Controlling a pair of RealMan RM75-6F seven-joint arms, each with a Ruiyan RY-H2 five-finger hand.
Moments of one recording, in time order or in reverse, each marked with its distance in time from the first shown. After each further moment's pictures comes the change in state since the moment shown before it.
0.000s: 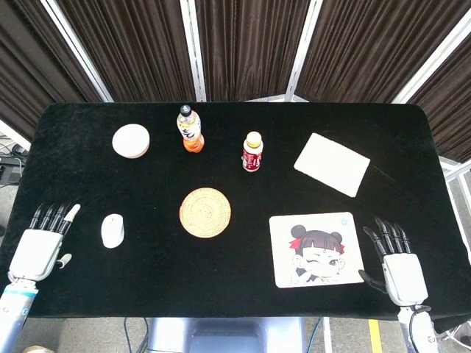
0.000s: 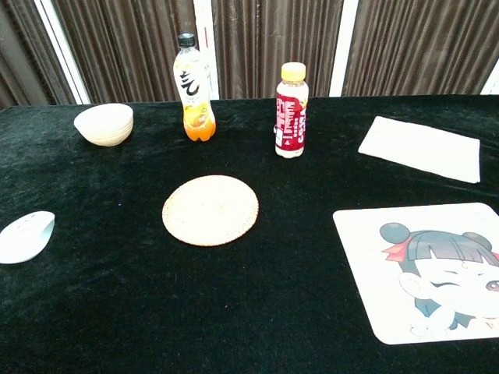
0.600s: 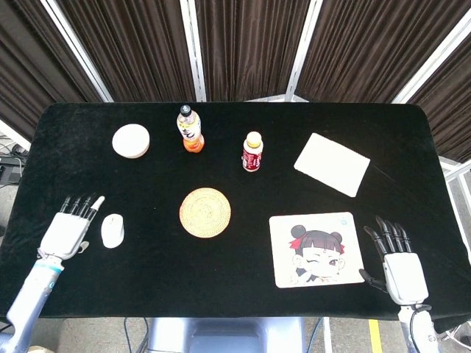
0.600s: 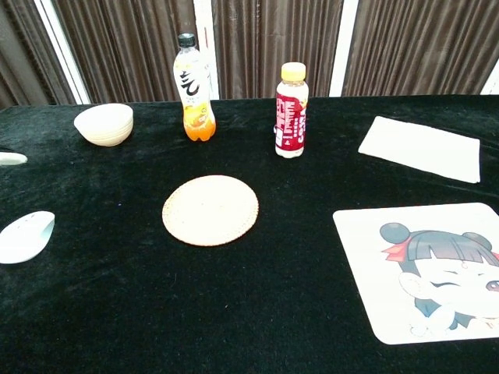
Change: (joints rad) left arm -0.155 -0.145 -0.028 0.196 -0.062 -0.199 0.040; right arm 0.002 0.000 0.005 0.002 0.009 -0.006 0.011
